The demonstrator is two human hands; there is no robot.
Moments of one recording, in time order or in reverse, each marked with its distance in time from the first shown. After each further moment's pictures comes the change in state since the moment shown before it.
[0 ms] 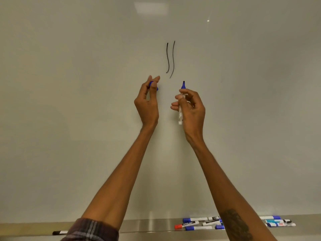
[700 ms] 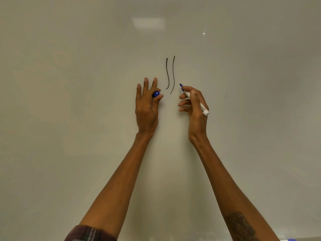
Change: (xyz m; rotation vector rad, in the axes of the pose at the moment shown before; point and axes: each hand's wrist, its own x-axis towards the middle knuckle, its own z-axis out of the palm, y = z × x) left_hand 0.055 -0.056 0.010 0.510 -0.094 0.374; right_hand 0.062 0.016 0.010 0.080 -0.004 -0.062
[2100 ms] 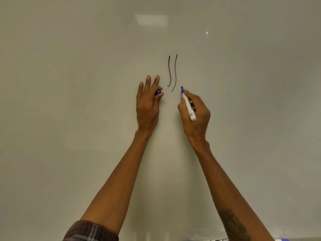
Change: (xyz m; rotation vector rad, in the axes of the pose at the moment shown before) left_hand 0.000 0.007 -0.007 -0.017 0.085 0.137; right_hand -0.001 0.027 -0.012 -0.517 0.037 -0.423
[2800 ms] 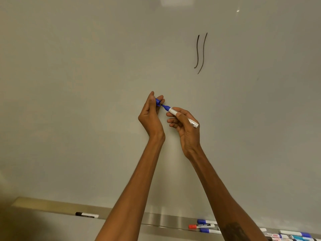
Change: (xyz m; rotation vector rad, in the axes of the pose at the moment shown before) left_hand -0.061 0.026 -0.074 -0.616 0.346 -0.942; right_hand -0.101 -0.055 0.035 0.843 -0.281 0.808
